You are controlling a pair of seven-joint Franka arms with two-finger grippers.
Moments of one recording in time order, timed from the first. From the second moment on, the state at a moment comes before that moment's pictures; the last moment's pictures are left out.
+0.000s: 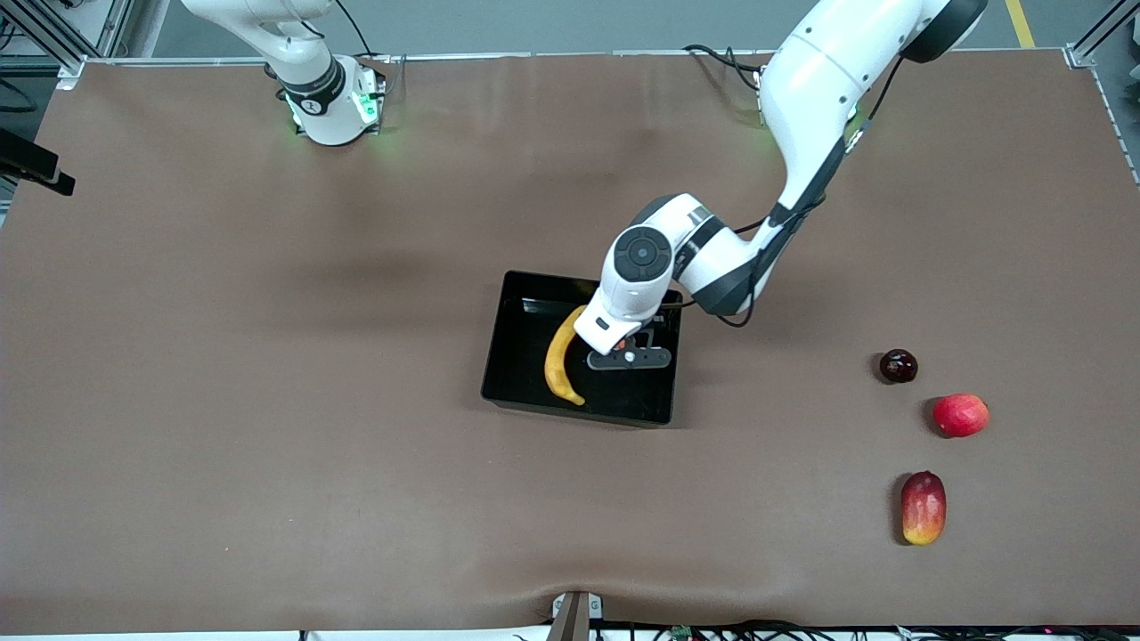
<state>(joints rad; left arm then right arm) -0.38 0.69 -0.36 -1.55 0.23 2.24 -0.85 0.00 0.00 -0.15 -1.43 0.01 1.30 -0.08</state>
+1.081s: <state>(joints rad) 0.04 0.60 -0.35 -1.49 0.23 2.12 -0.28 0.00 0.02 -0.14 -1.43 0.02 1.28 -0.08</state>
